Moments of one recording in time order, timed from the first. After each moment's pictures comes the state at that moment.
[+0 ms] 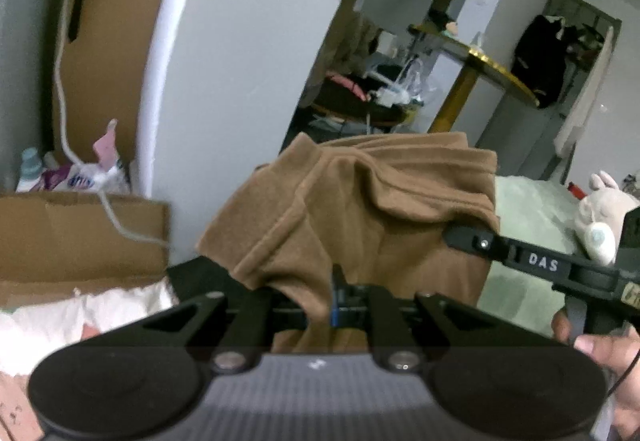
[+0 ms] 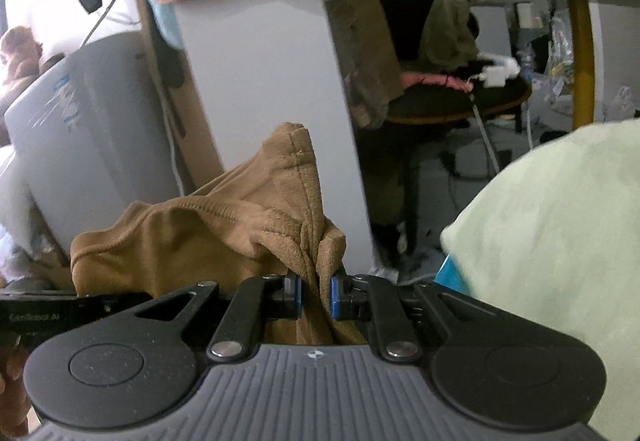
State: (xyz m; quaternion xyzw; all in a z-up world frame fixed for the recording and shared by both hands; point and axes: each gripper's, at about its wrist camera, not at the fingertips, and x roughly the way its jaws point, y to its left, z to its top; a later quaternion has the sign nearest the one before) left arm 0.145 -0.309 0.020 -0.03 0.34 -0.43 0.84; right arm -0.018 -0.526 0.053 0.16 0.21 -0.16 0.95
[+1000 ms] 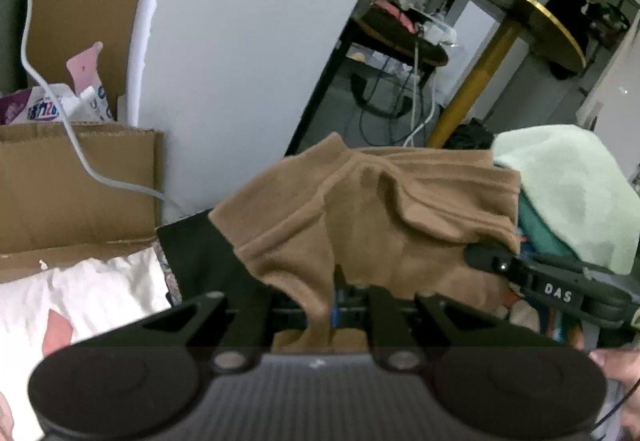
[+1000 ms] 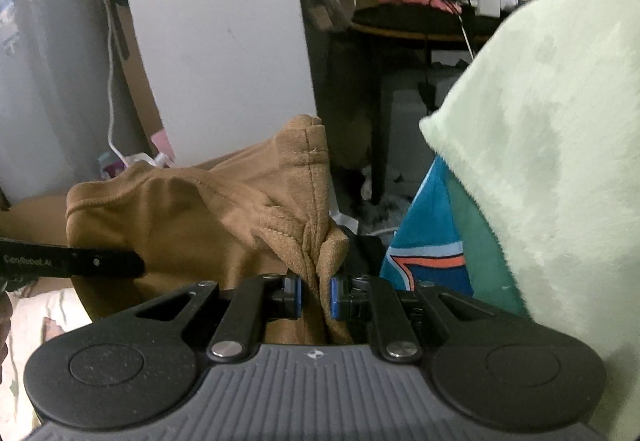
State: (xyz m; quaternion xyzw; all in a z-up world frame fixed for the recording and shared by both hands) left arm 0.240 -0.359 -0.113 -0.02 0.41 -0.43 0.81; right arm 0.054 -0.577 -0.080 0.13 0.29 -0.18 0.93
